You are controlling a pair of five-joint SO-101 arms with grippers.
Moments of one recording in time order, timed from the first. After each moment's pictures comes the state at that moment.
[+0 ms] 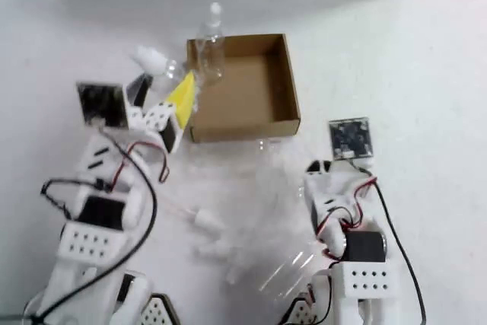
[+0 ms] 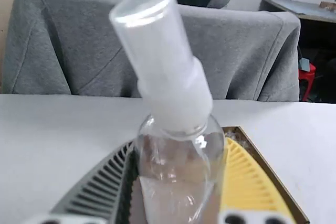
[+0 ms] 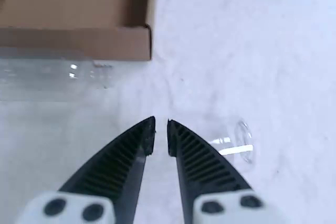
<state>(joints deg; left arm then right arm) 5.8 -58.1 65.3 13.2 10.2 -1.5 -75.9 78.1 47.7 7.4</state>
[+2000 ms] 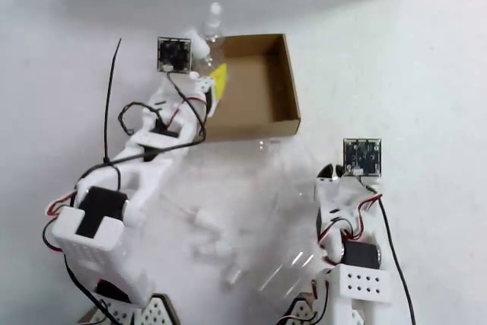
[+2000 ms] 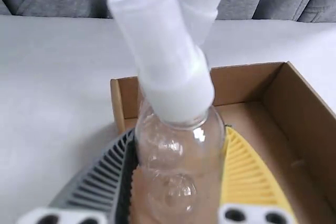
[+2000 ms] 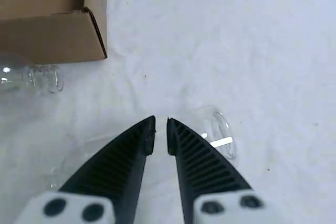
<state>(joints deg) 7.7 14.5 37.9 -20.7 10.2 5.3 -77.0 95.2 28.7 7.4</state>
